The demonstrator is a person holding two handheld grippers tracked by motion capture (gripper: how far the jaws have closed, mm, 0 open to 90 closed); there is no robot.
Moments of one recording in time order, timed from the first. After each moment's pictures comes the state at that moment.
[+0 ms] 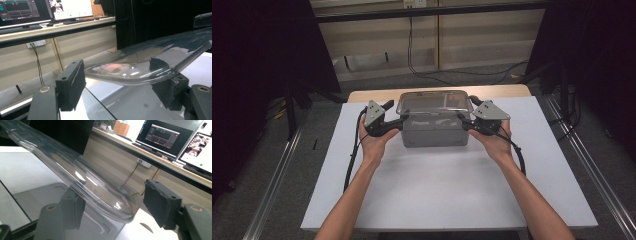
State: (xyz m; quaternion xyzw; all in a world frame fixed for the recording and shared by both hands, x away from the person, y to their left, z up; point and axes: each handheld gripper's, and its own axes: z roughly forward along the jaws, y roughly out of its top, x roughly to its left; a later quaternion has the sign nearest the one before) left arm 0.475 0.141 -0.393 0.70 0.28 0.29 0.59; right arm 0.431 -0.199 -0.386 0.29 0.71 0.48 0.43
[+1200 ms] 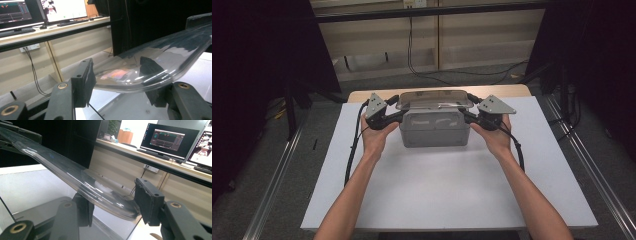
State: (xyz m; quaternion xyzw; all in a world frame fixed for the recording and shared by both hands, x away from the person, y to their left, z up) left arm 0.491 0.136 -0.382 0.72 0.25 0.28 0.59; right arm 0.443 -0.207 -0.384 0.31 0.68 0.54 0.39
